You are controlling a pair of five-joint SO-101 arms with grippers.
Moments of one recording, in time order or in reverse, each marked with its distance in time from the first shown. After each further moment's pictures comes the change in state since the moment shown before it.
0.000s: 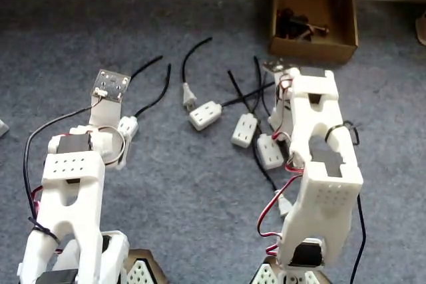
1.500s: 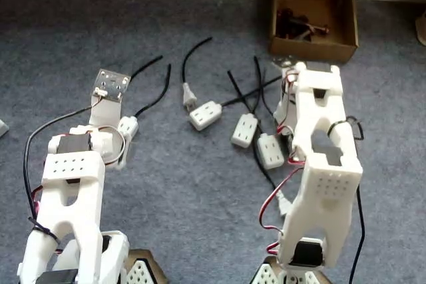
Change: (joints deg) left arm 0.0 0.0 0.0 -0.2 0.0; right arm 0.0 2.9 -11.4 5.6 -1.5
